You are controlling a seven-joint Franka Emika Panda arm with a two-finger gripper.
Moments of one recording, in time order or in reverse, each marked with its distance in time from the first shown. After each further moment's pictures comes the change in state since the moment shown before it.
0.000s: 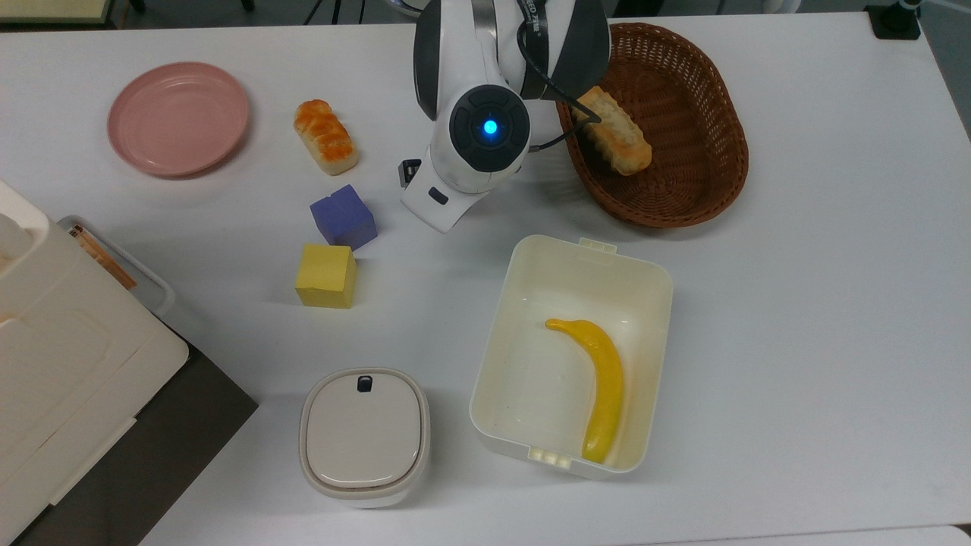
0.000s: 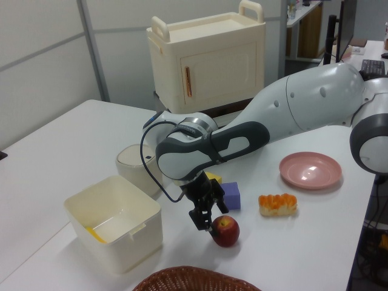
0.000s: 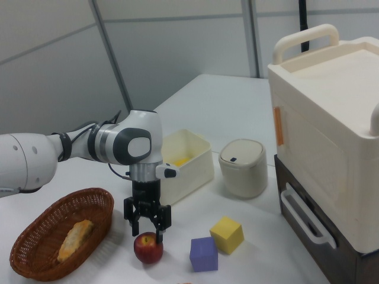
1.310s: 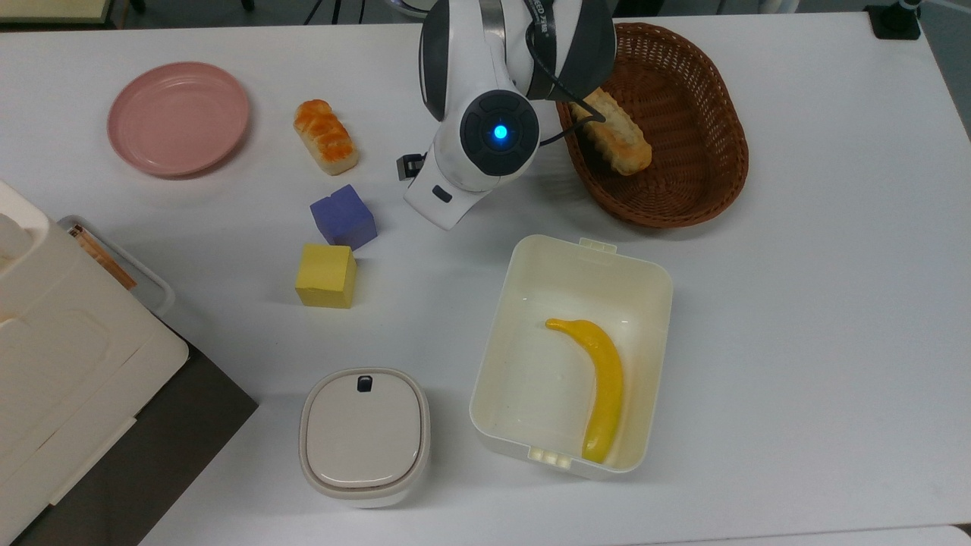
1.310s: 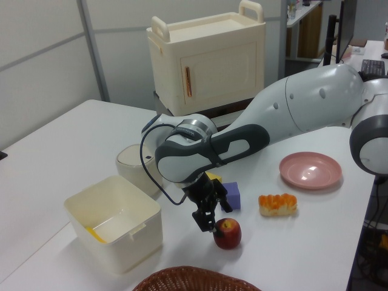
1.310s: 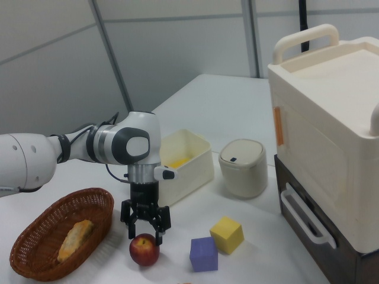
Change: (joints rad) arm 0.011 0.003 -0.002 0.000 -0.032 -0.047 -0.001
